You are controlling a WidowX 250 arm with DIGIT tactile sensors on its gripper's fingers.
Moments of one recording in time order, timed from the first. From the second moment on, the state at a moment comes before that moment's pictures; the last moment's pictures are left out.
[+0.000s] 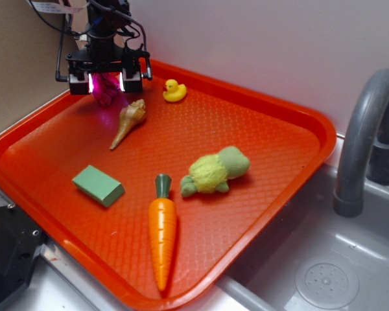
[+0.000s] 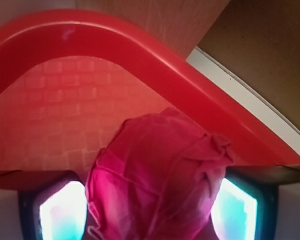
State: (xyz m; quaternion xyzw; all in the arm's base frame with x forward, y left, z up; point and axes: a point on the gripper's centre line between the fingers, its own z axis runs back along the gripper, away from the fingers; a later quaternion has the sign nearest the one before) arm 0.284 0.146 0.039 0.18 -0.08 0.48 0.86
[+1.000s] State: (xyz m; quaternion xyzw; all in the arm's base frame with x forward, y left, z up) arm 0.230 0.015 0.125 0.11 0.01 -0.01 0.99
